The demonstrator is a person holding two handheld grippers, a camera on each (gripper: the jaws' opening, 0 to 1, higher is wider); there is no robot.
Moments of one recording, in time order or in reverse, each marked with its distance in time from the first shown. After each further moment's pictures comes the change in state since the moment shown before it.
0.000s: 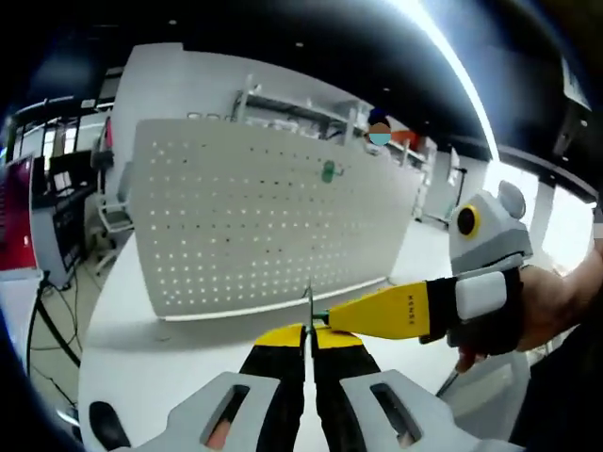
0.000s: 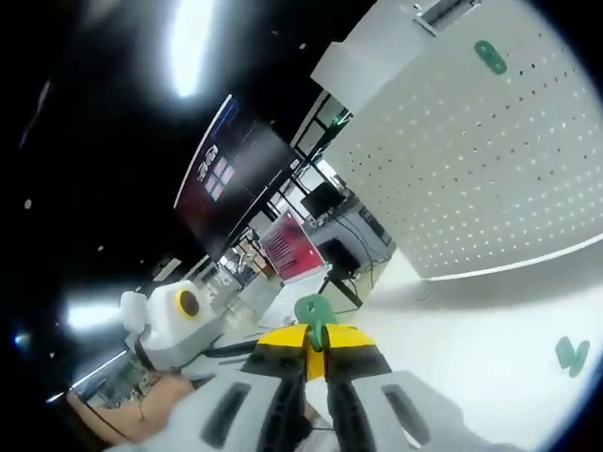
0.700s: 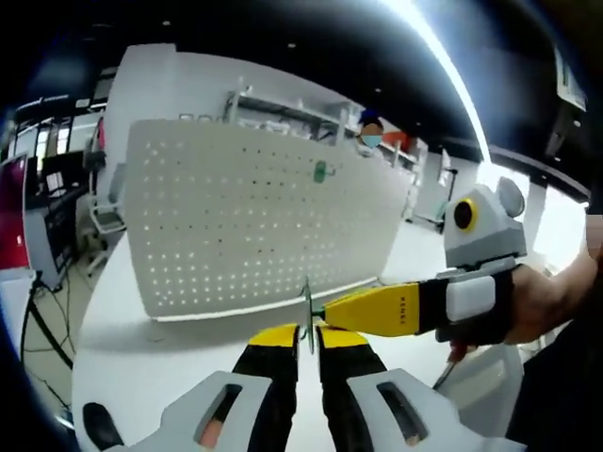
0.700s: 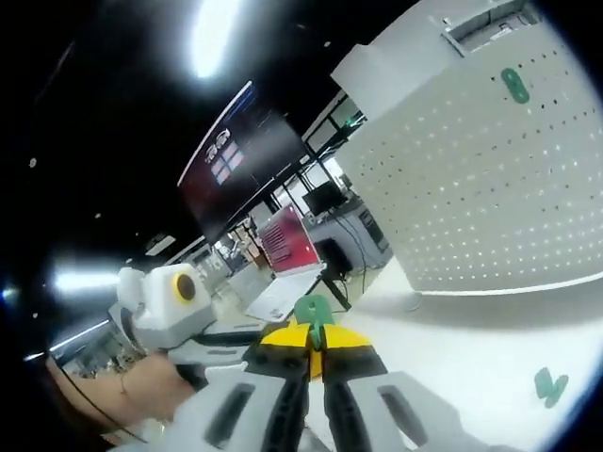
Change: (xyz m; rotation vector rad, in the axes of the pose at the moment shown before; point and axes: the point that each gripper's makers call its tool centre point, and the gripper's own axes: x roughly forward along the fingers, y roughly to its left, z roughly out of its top) left arm -0.002 -0.005 -0.004 -0.023 -0.008 -0.062; right arm -0.003 -0.001 -0.001 -0.160 0.018 -0.015
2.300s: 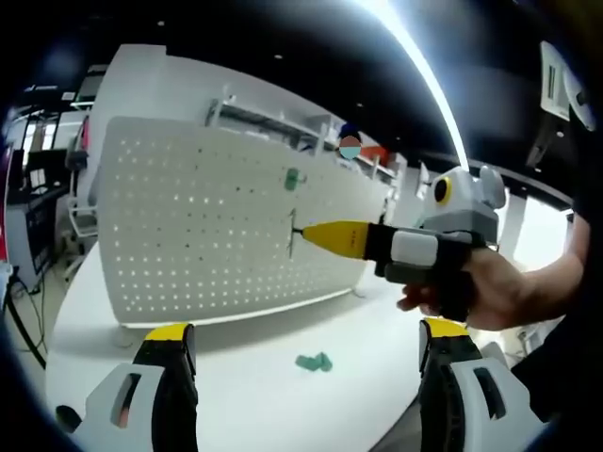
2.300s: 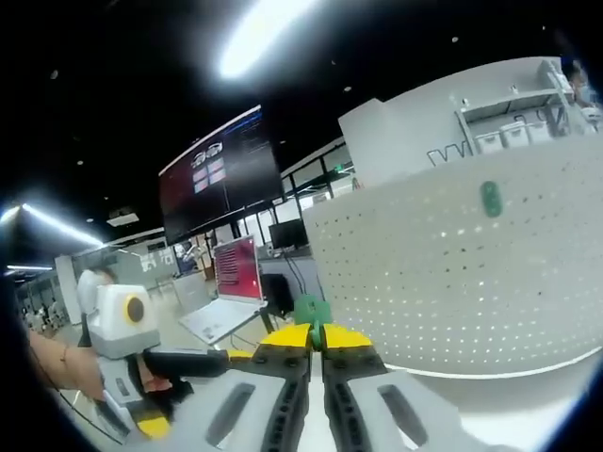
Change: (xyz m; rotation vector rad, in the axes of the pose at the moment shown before) left arm 0.013 -0.031 0.001 -0.007 -0.065 -0.114; right arm -0.030 -0.052 0.072 -0.306 -0.212 -0.222
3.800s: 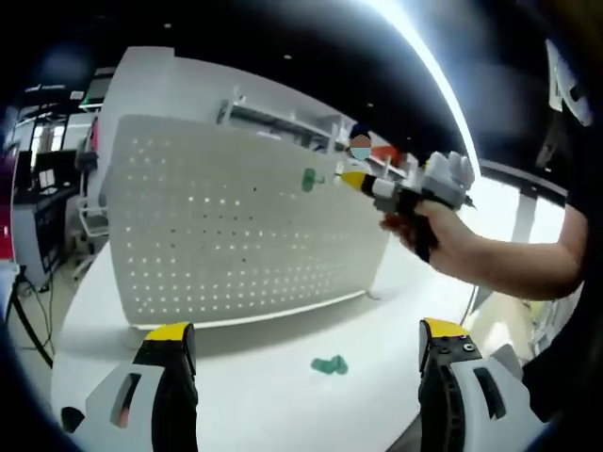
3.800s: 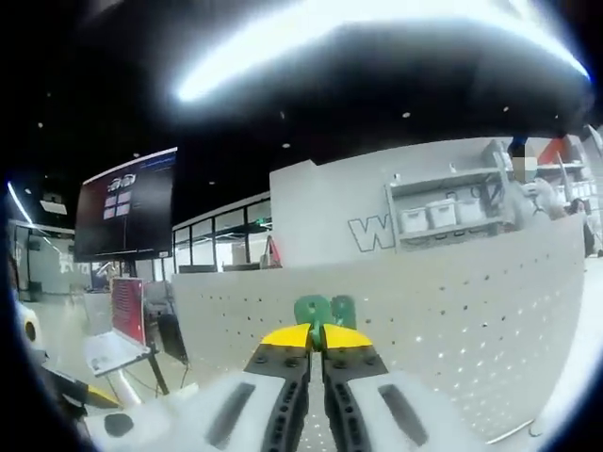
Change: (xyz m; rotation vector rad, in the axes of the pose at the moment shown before) left arm 0.006 0.020 0.003 -0.006 -0.013 0.053; right arm -0.004 -0.160 0.095 -0.156 -0.246 -0.382
